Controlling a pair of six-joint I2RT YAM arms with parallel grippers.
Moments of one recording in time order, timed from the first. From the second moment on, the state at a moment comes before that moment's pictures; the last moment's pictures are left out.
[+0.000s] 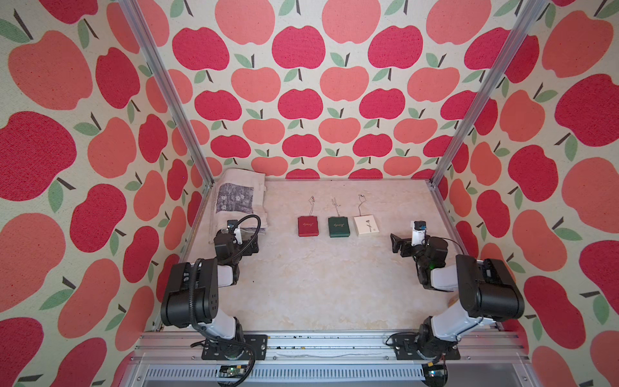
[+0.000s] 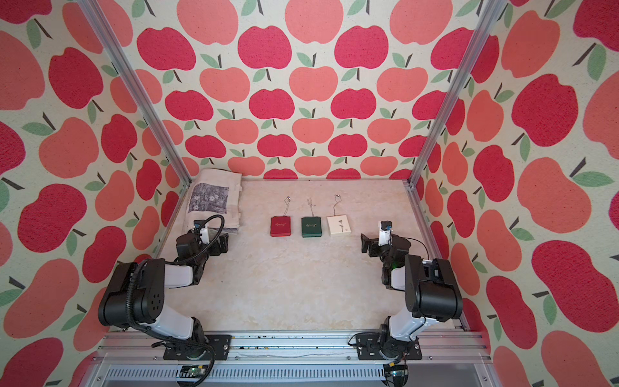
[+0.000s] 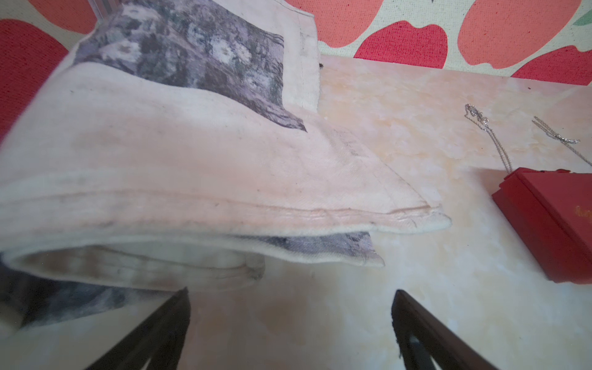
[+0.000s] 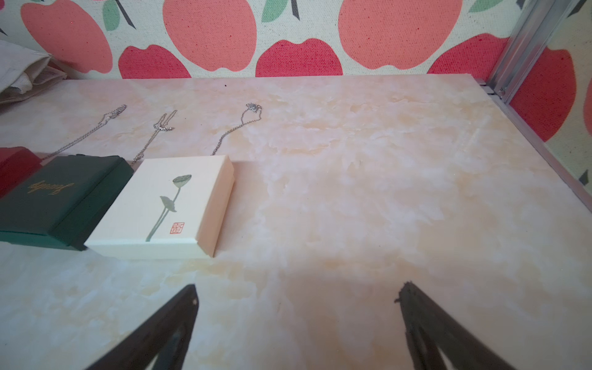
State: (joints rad) left arm 0.14 1.57 0.39 0.71 0.19 -0.03; right arm -0.05 1.60 0.33 0.93 -0.32 -0.06
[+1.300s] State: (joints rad) left arm 0.12 1.57 0.40 0.71 0.10 -0.03; right arm -0.01 1.60 0.35 0.93 -0.23 -0.08
